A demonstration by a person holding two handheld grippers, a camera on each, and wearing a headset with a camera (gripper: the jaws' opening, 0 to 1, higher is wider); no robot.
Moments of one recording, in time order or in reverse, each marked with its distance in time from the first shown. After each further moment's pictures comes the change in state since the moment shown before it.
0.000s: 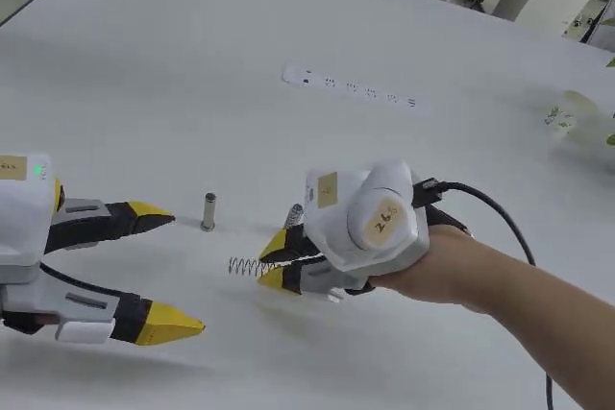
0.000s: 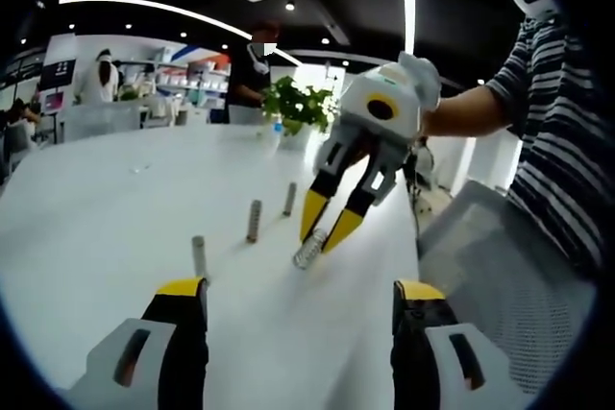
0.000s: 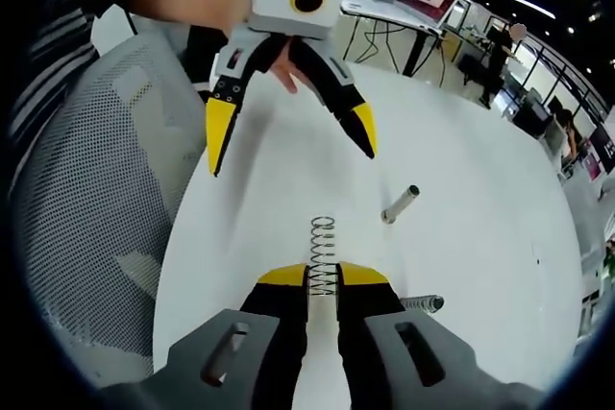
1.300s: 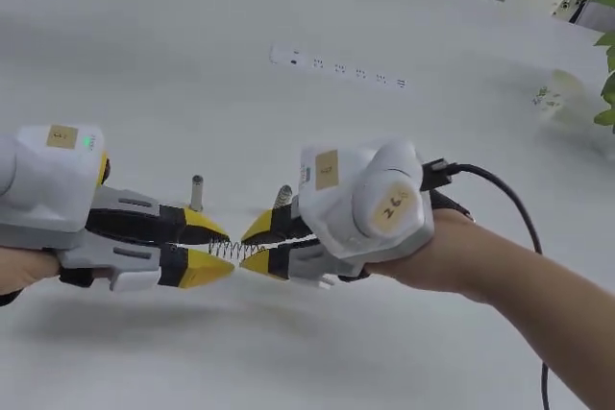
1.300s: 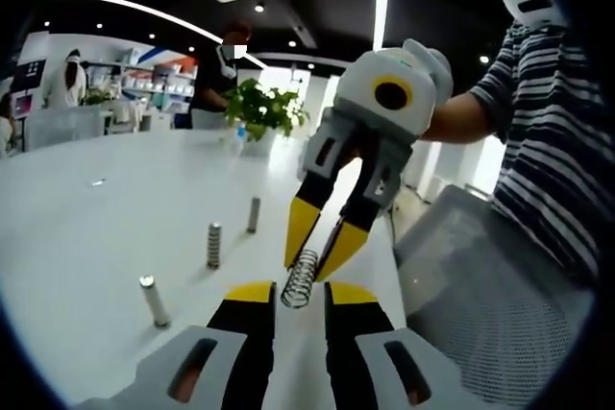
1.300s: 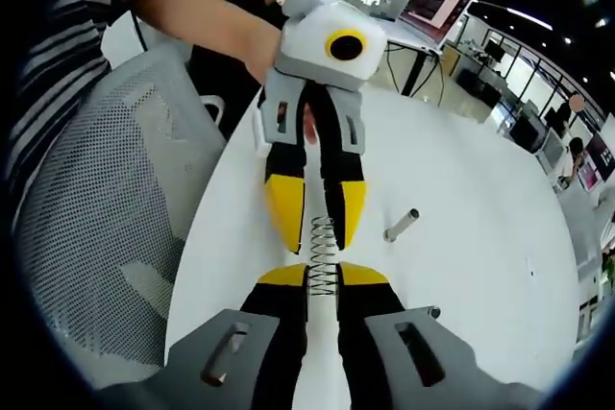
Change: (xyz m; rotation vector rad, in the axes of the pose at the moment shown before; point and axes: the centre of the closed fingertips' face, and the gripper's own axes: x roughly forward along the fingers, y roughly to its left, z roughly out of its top) left arm 0.036 -0.020 0.014 0.028 -0.013 -0.169; right arm -0.013 0.008 0.020 -0.014 -0.067 -0.016
